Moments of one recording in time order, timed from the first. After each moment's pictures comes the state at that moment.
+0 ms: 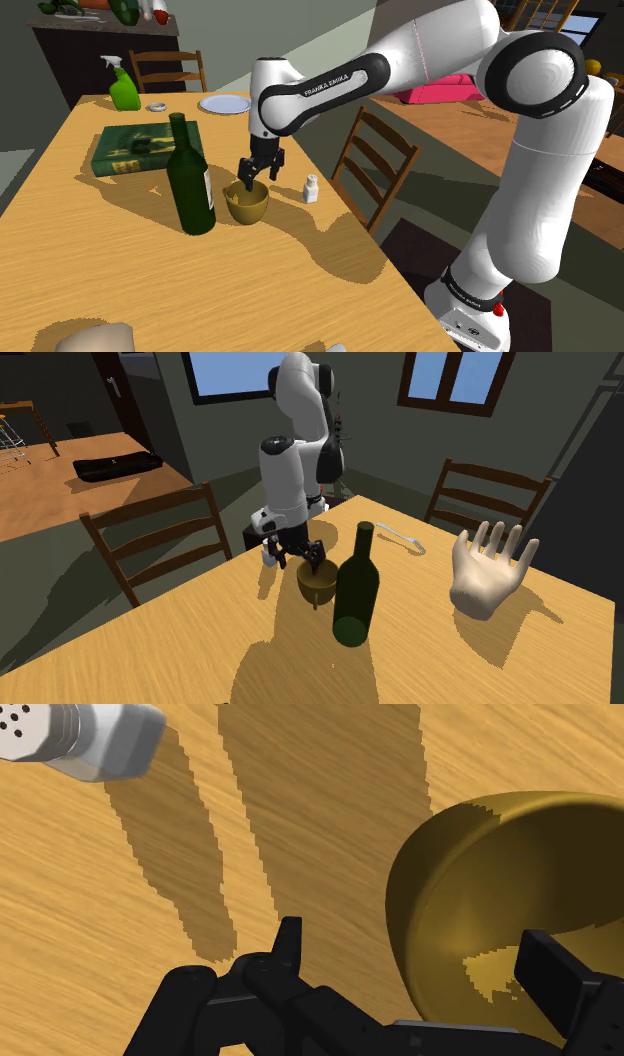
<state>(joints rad) 0.12 0.25 0.19 -1.90 0.07 2.17 0.25</state>
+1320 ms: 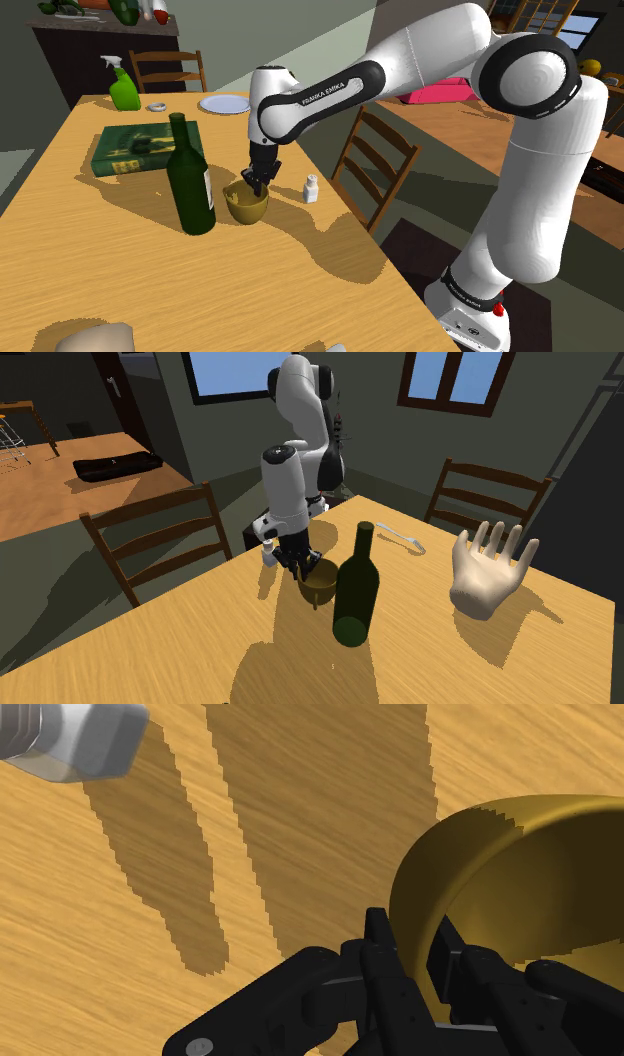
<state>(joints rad) 0.13 0.28 0.19 -1.92 0.06 2.21 0.25</state>
